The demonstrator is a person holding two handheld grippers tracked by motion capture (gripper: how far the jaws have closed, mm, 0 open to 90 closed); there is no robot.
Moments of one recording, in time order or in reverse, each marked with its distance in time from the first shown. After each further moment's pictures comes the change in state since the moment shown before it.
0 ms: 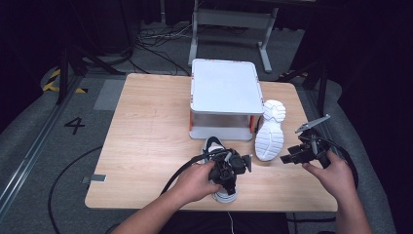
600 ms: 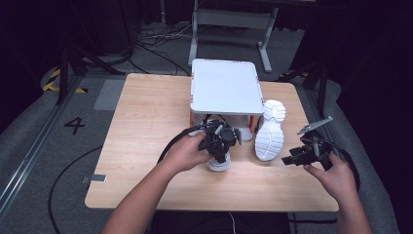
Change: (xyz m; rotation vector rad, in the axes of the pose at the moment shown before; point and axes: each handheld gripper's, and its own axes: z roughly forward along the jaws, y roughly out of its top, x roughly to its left) left arm 0.069 -0.002 -0.049 -0.052 0.183 0.070; right arm -0.001 -0.008 -0.002 -0.008 -0.007 0.021
